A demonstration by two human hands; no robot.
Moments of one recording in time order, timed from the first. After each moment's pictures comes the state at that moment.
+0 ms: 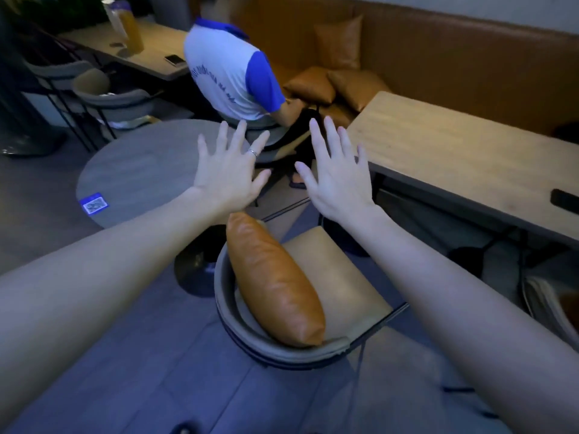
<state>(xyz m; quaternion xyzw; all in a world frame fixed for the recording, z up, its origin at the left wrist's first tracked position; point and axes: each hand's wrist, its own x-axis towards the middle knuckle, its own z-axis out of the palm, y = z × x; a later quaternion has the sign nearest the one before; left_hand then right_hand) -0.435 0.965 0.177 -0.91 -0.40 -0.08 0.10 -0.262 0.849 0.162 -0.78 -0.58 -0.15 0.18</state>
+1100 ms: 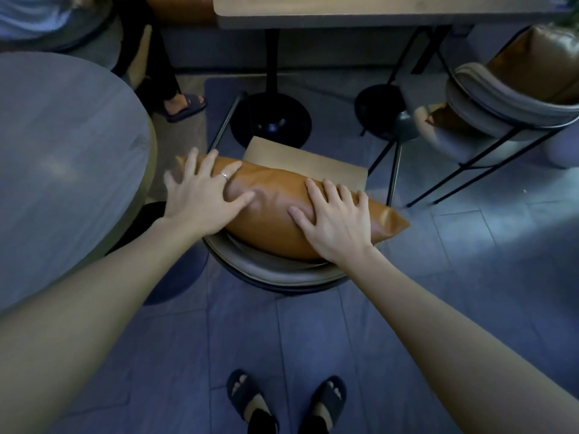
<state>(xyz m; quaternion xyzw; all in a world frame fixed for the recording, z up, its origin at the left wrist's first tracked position) -0.487 1.063 -0.041 -0.98 -0.15 0.09 -0.08 -0.445 0.824 -0.066 -0.98 -0.22 0.01 0.04</state>
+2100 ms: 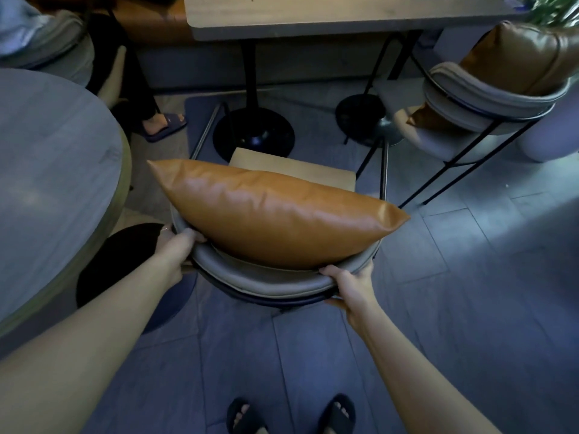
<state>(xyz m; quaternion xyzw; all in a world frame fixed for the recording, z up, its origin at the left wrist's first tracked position) -0.511 1.078 -0.134 -0.61 -0.50 0.05 -0.61 -0.507 0.776 -0.154 -0.68 0.32 0.22 0.63</state>
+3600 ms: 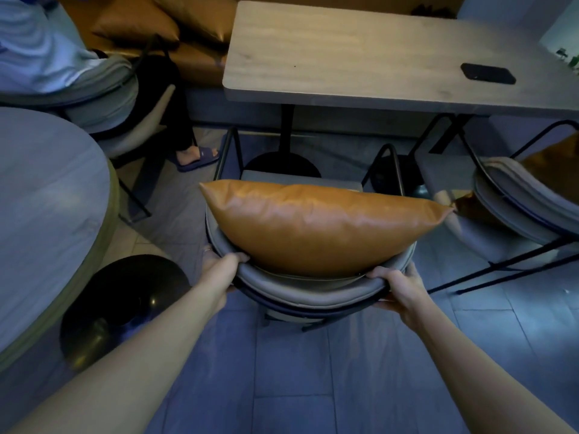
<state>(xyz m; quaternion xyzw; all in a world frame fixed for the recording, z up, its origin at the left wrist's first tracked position) -0.336 1.033 -0.160 -0.54 -0.50 -0.05 -0.68 -0.224 0.738 -0.149 -0.75 0.22 0.25 0.57</state>
